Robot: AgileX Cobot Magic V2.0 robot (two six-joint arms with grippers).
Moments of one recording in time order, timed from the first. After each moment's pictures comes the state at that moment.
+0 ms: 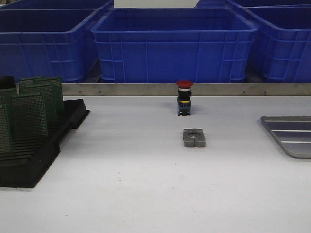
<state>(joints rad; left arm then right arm) -0.03 1.53 -1.17 -0.33 1.04 1.37 -0.02 -0.01 0.03 -0.11 0.02 0.05</state>
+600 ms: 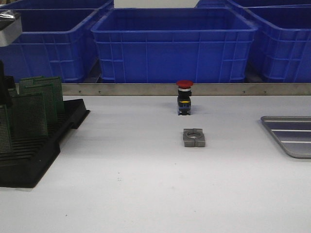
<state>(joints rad) -0.03 1.69 -1.17 -0.31 0.91 1.57 -0.02 -0.01 0.03 -0.11 0.02 0.05</state>
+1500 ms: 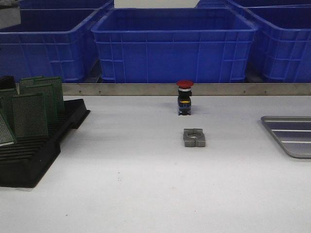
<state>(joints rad) -0.03 1.69 -1.29 -0.31 1.19 1.57 -0.02 -0.01 0.03 -0.11 0.02 0.05</state>
